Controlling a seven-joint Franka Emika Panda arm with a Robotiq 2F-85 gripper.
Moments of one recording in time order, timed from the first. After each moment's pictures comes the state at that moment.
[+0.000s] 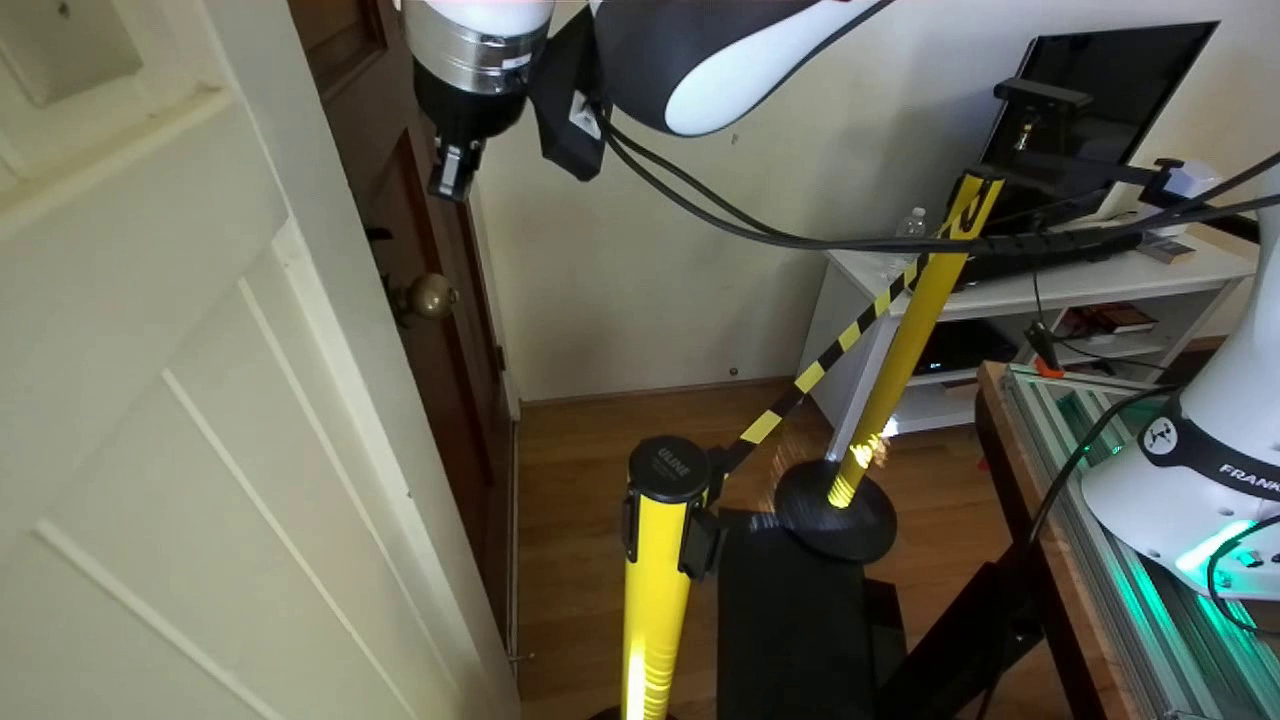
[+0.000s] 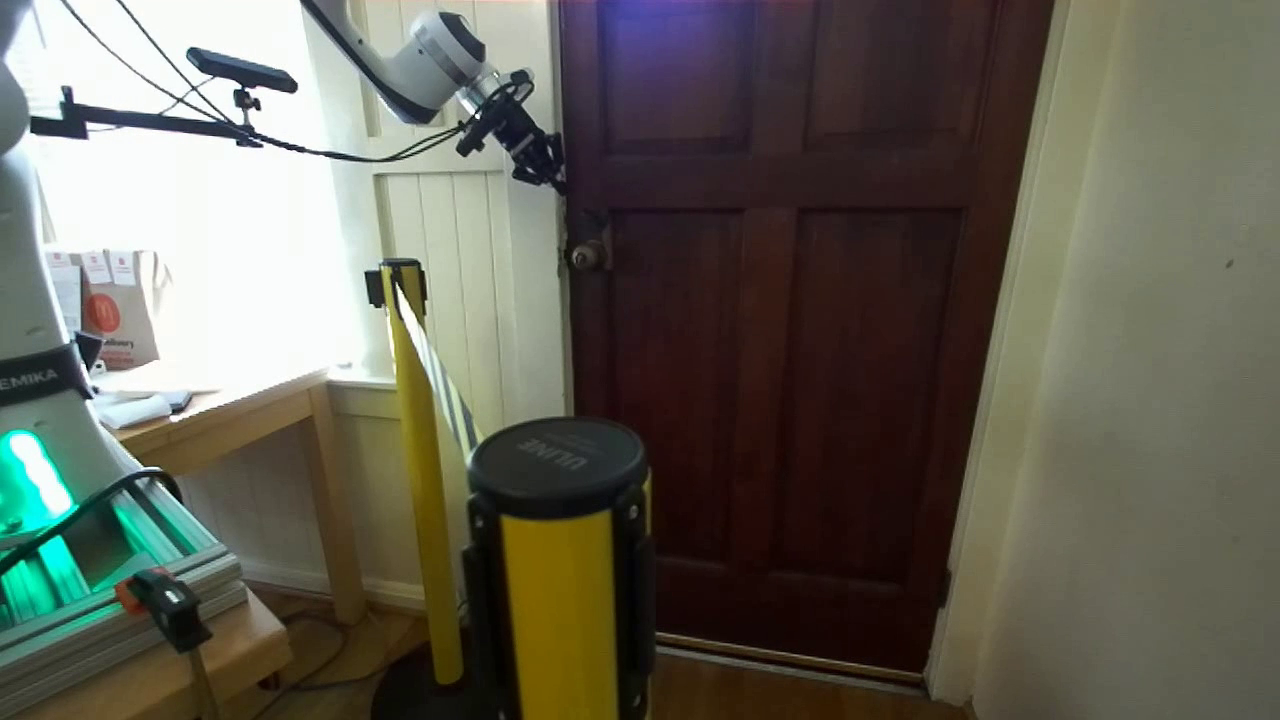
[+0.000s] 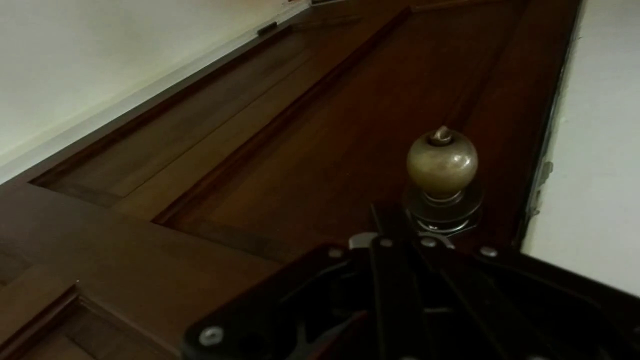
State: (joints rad) arm 0.12 0.36 0.05 -1.67 -0.83 2.34 0.45
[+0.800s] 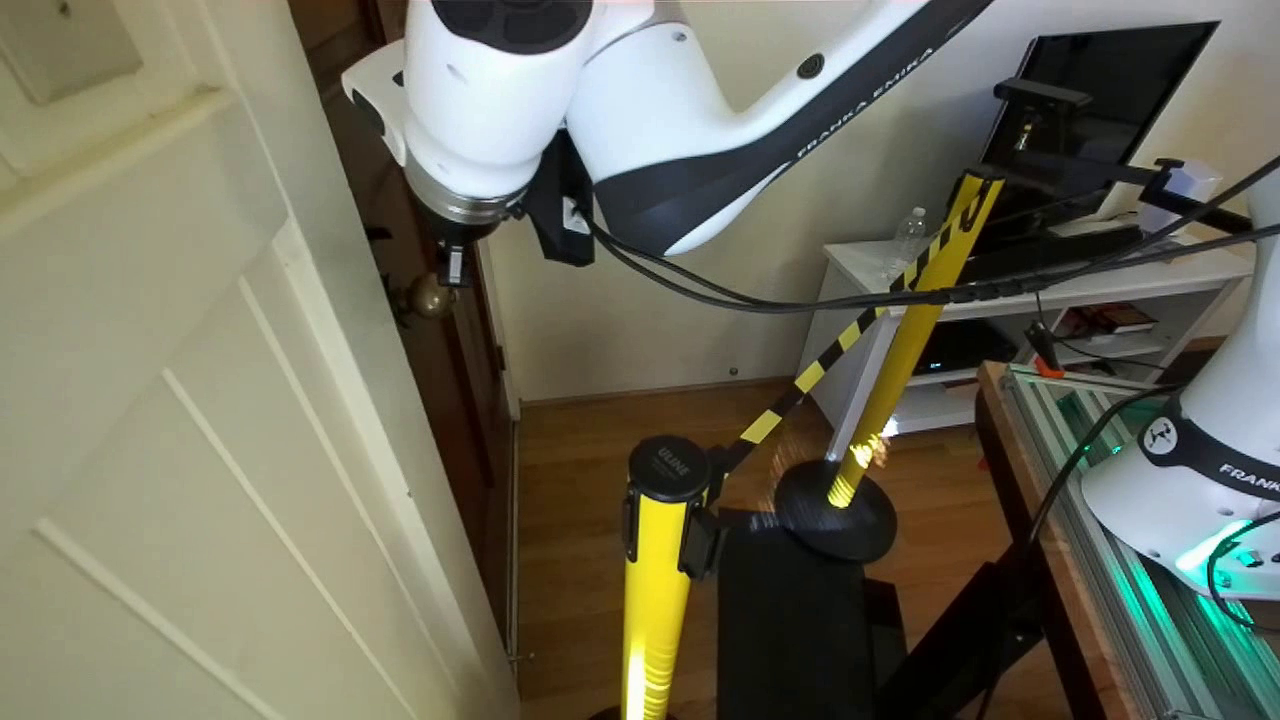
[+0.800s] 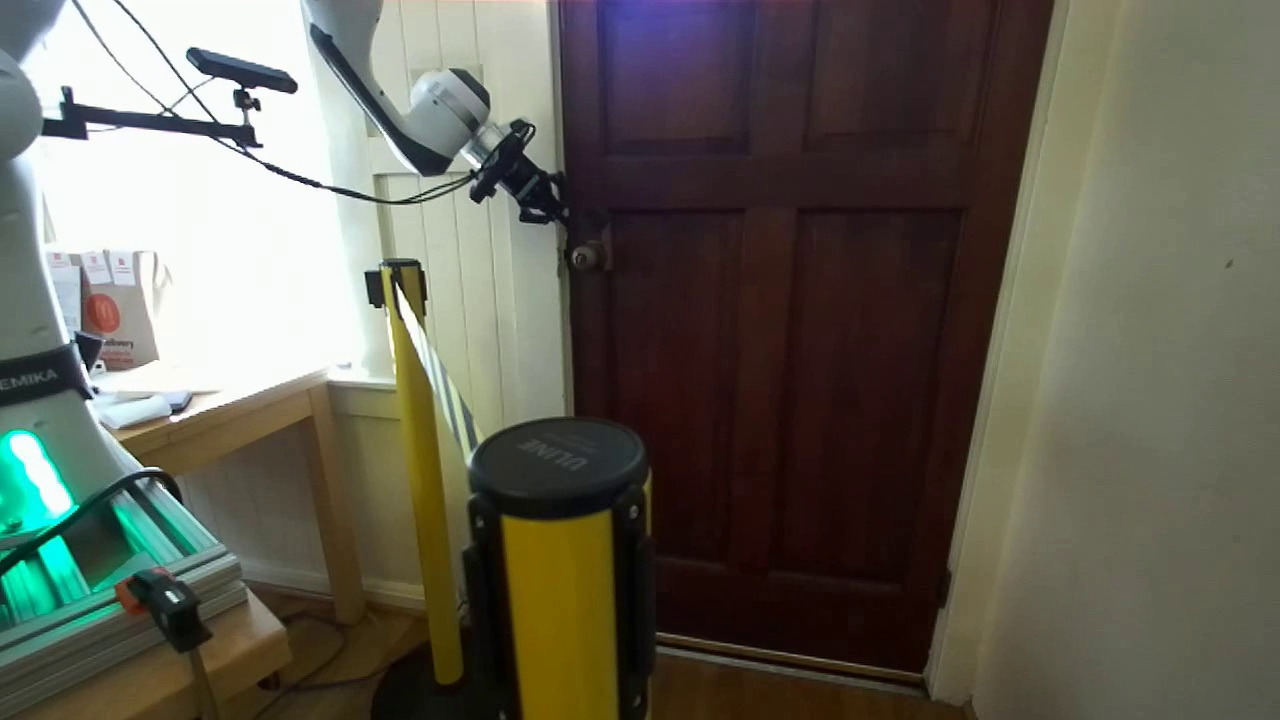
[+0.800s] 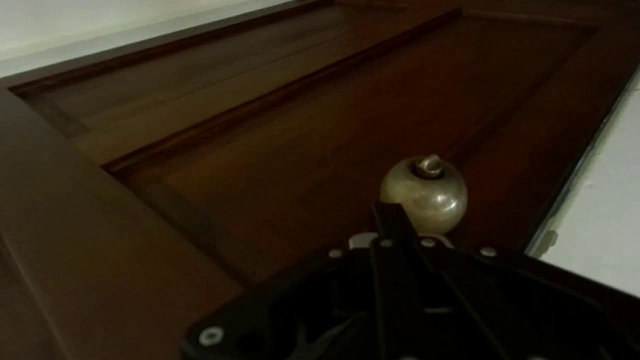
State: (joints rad) arm 0.19 0.50 -0.02 -1.65 -1.09 2.43 0.48
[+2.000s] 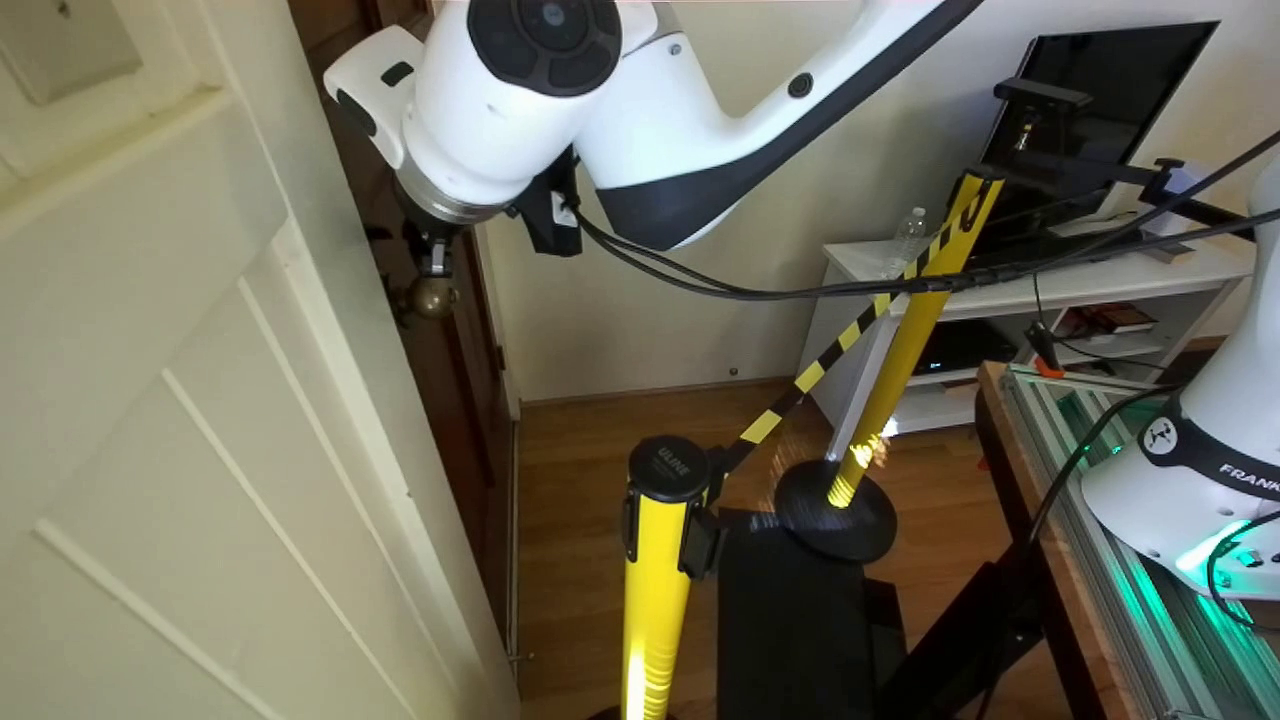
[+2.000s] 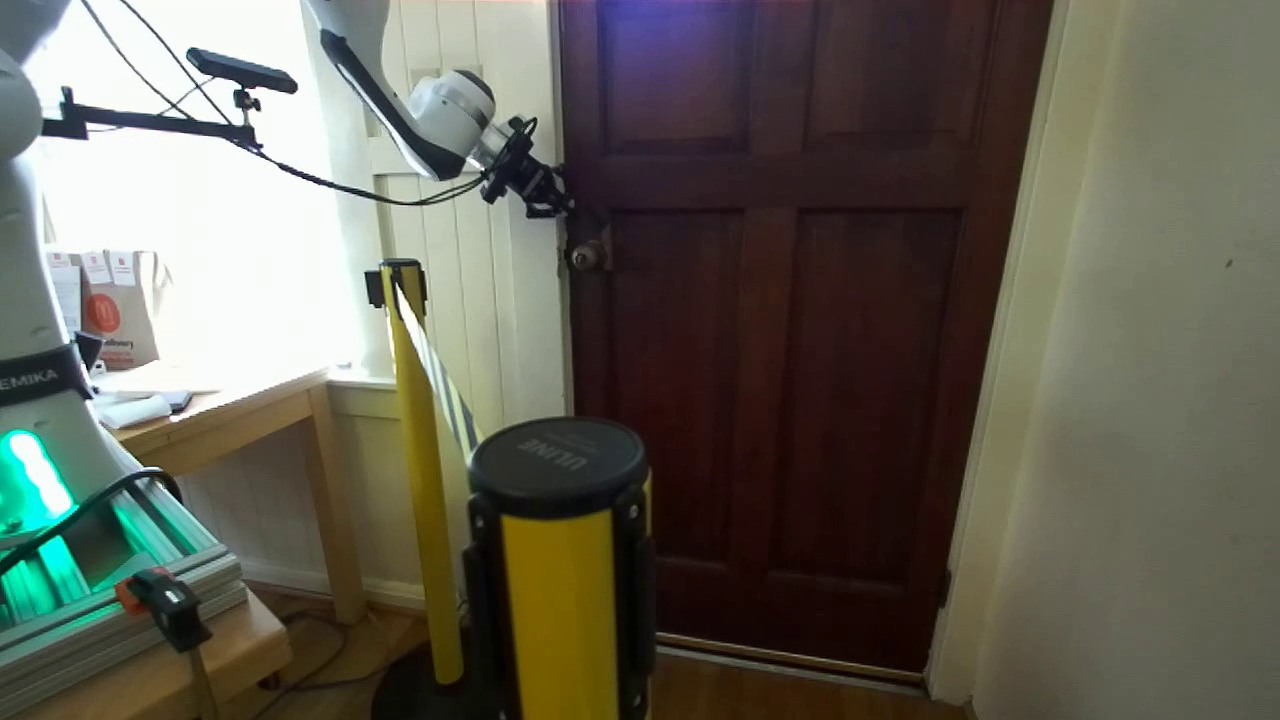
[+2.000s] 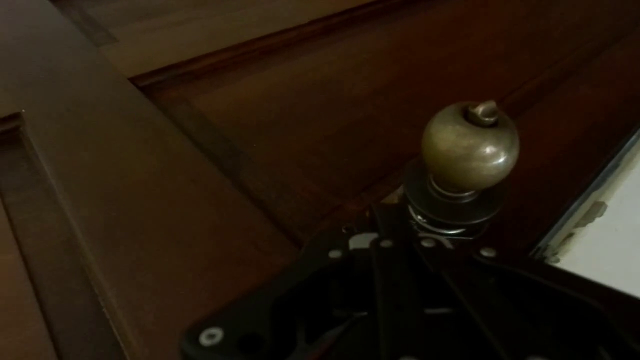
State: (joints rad) arm 0.19 0.52 -0.04 -1.62 -1.29 2.52 0.52
